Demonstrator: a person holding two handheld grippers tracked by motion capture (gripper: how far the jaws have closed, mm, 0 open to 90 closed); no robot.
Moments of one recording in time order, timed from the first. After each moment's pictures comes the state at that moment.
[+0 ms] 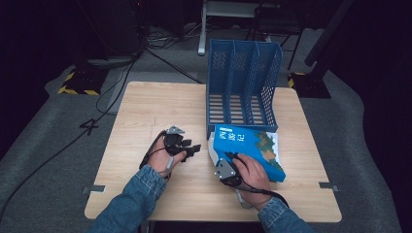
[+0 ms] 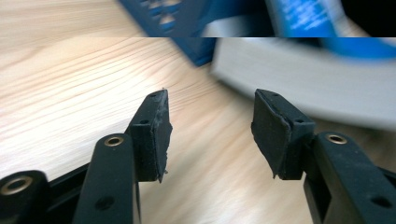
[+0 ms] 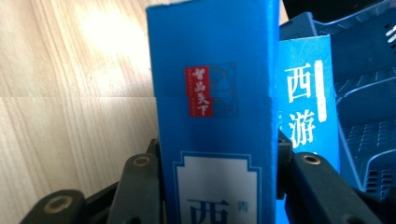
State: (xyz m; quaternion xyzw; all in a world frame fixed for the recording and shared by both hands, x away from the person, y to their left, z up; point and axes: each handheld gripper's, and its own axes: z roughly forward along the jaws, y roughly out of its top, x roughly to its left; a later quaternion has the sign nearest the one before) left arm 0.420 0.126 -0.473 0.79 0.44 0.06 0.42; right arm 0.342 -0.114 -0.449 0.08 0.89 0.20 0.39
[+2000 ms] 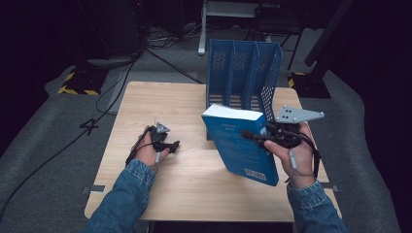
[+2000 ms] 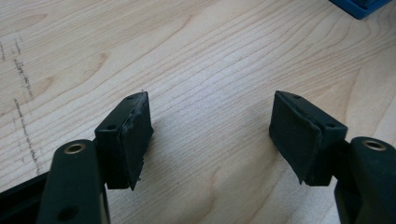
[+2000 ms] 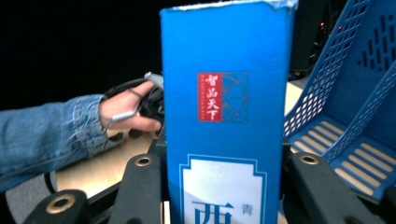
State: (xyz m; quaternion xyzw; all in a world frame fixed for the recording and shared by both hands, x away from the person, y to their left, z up) left arm 0.452 0.178 -0.503 0.81 0.45 0.17 0.34; right arm 0.366 -0.202 -0.296 0.25 0.79 0.54 0.14
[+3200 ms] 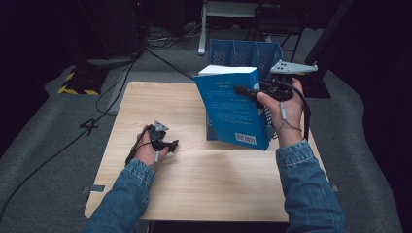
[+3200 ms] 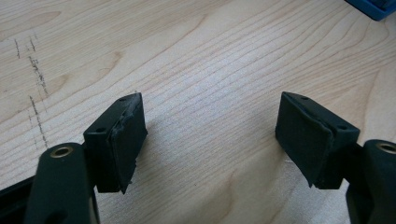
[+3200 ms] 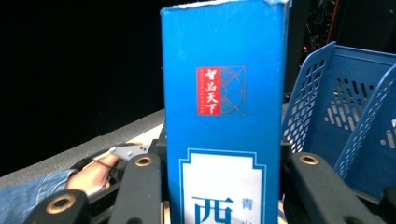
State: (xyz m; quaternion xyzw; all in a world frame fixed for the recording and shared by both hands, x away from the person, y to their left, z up) left arm 0.457 0.181 -0.503 0.80 0.46 0.18 0.34; right arm 0.451 -0.181 -0.243 0.28 0.76 0.57 0.14
